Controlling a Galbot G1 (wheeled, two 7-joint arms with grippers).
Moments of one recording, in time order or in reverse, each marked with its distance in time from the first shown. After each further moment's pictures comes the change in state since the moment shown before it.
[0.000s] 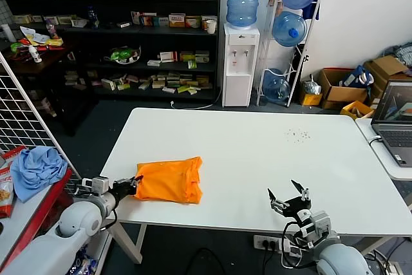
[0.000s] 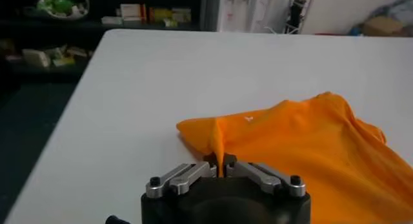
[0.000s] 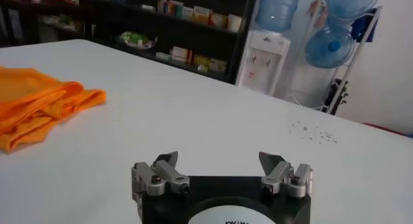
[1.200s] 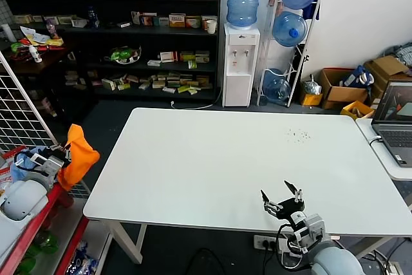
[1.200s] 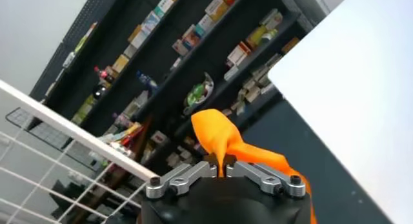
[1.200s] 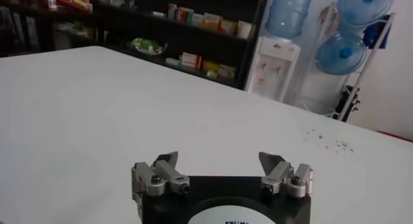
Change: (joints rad) left arm -0.055 0.269 -0.018 0.080 0.505 -0.102 -0.110; right arm -0.017 0.023 -0.018 0.025 -0.038 0.010 -0.005
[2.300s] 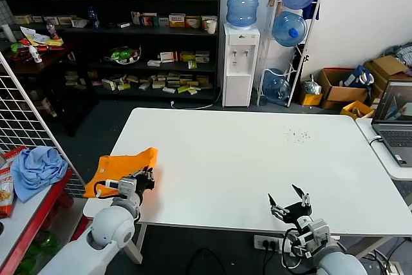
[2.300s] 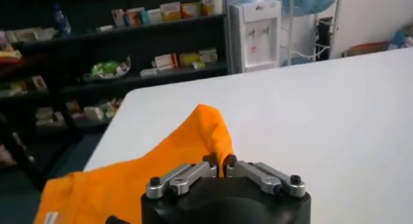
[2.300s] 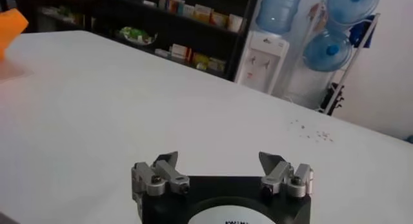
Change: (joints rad) left arm 0.055 -0.446 0.132 -0.277 -0.312 0.120 -0.254; right arm -0.034 0.007 0.040 -0.022 -0.043 0.015 0.006
